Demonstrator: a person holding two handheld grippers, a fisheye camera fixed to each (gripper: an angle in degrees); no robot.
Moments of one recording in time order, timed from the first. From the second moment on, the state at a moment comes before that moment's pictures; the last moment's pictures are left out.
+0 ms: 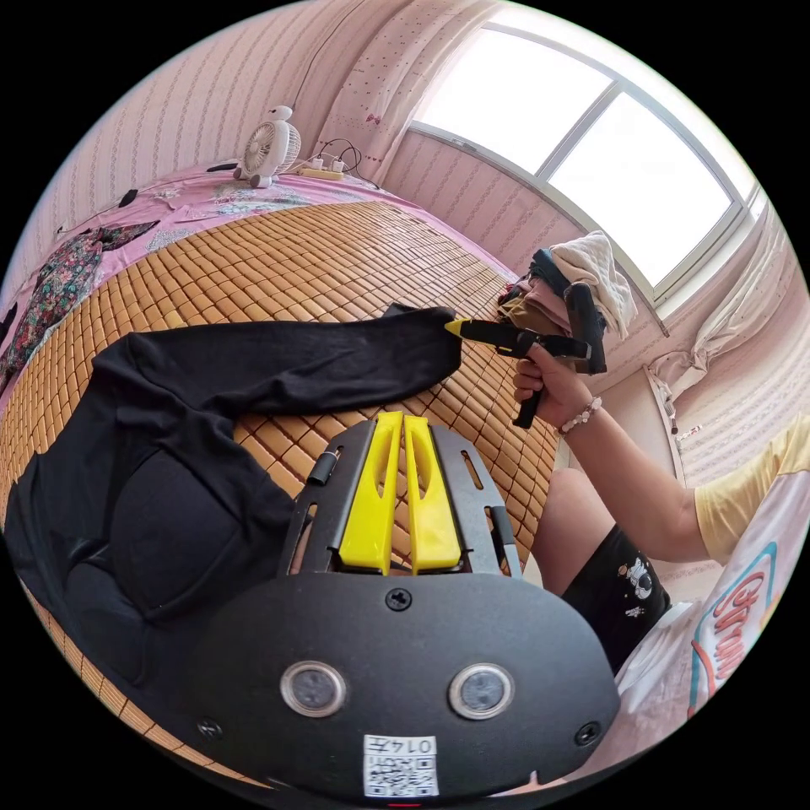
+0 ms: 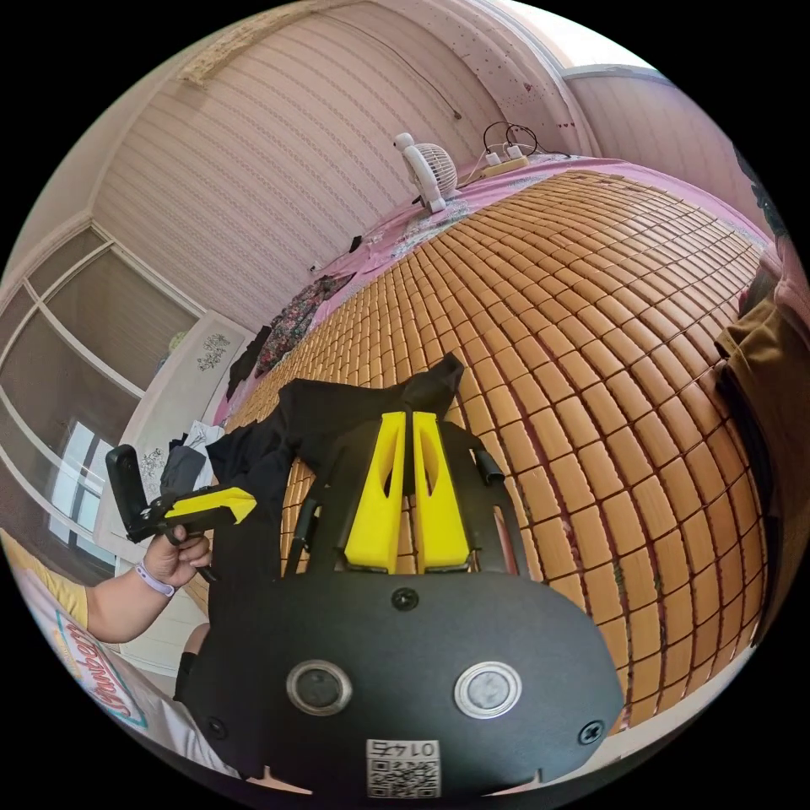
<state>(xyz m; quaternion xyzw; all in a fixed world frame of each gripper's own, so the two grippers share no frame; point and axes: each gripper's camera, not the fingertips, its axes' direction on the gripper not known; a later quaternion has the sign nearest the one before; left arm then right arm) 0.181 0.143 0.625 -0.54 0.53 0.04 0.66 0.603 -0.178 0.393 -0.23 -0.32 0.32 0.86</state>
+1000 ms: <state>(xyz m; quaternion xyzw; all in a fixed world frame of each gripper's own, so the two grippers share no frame) 0.252 0.194 0.745 -0.57 0.47 0.05 0.68 0.638 -0.176 0.309 -0.19 -0.06 0.35 0.92</state>
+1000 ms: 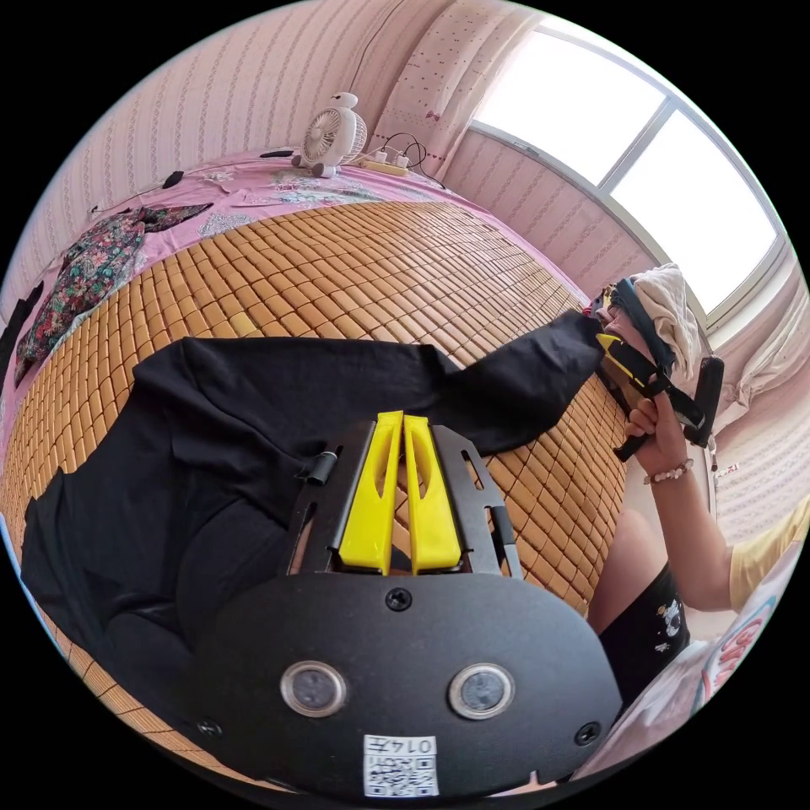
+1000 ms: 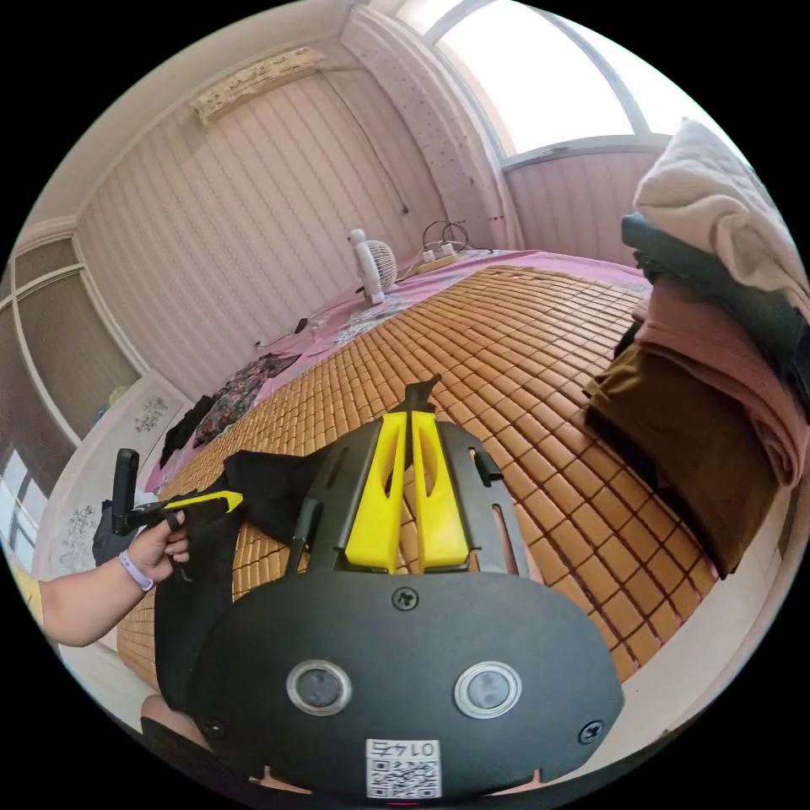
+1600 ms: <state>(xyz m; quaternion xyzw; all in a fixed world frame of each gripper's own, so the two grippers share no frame) 0.317 0.218 0.749 -0.63 0.47 0.07 0.62 0.621 -0.167 0.365 -0.36 -0.11 0.18 0.91</state>
